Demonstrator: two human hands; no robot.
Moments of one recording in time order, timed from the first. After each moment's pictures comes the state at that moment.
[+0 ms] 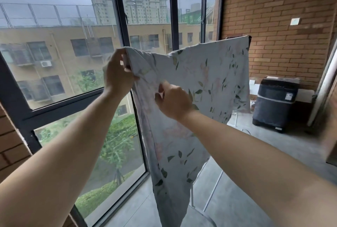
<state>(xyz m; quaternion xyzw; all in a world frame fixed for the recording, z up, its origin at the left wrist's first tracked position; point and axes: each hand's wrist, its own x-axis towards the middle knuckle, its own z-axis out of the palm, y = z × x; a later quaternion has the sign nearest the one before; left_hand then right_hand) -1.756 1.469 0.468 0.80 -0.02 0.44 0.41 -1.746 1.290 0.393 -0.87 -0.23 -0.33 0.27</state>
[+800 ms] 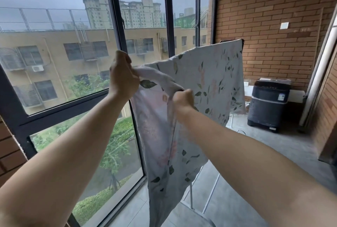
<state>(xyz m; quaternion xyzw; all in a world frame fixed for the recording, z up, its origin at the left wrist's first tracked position) -1.760 1.462 0.470 0.81 -0.06 0.49 0.32 -1.748 1.299 0.406 -0.71 0.11 -0.15 0.68</state>
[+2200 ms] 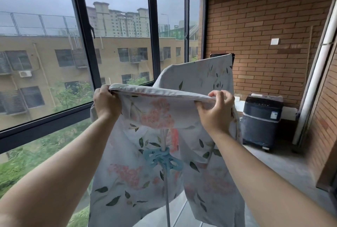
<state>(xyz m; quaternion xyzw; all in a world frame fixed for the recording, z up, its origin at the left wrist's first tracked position) -1.524 1.389 0.430 0.81 0.13 0.43 0.38 -1.551 1.080 0.379 -0.75 0.00 -0.55 0.37</state>
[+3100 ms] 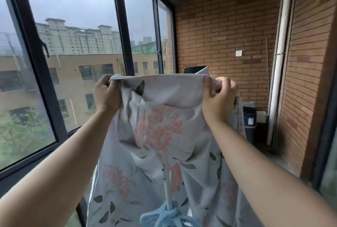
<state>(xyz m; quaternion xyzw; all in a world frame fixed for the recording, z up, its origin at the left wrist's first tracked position) -1.322 1.385 0.511 0.70 -0.11 0.41 0.57 -1.403 1.110 0.459 -0.65 0.08 -0.63 0.42</state>
